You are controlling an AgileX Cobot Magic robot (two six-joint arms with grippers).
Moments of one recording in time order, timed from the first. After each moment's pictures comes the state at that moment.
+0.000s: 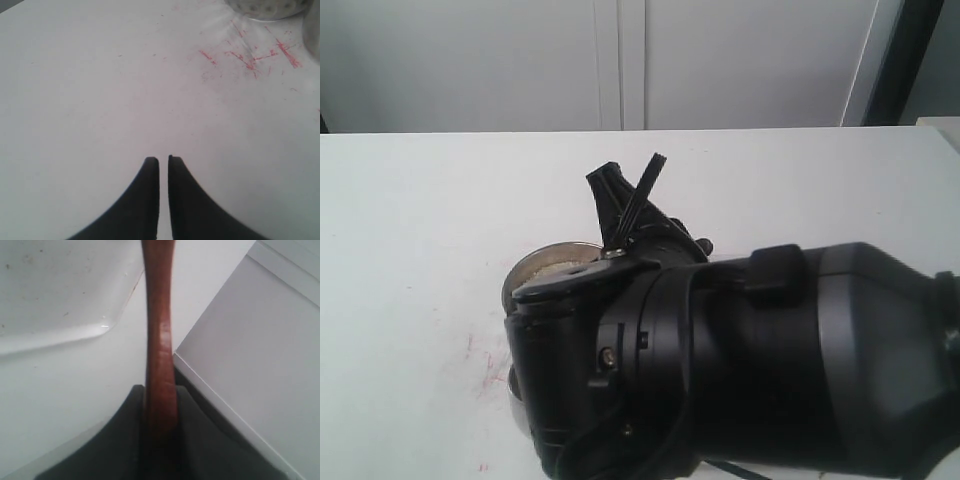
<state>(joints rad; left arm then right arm) -0.10 0.00 -0.02 0.00 0.39 0.24 1.10 1.68 -1.13 -1.06 1.21 -0.27</state>
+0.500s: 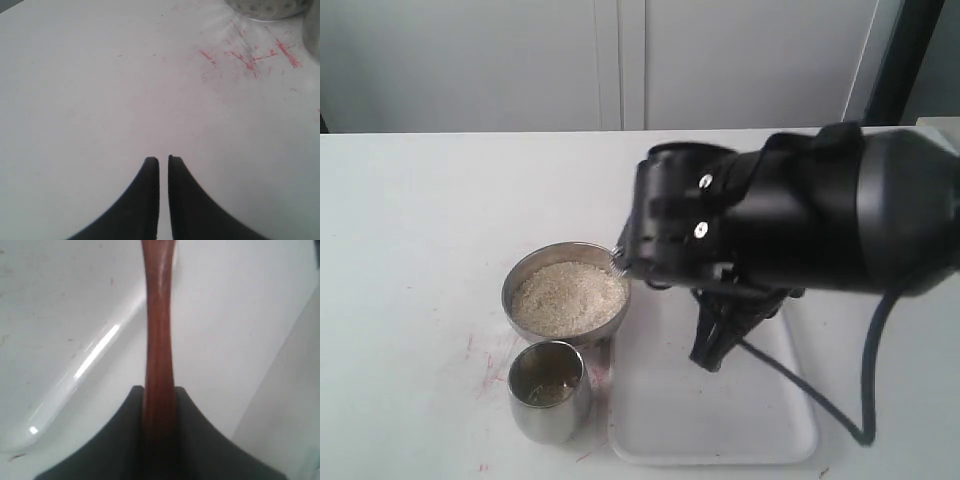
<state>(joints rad) -0.10 0.00 -0.02 0.00 0.39 0.24 0.80 1.67 -1.13 -0.76 1.21 0.38</state>
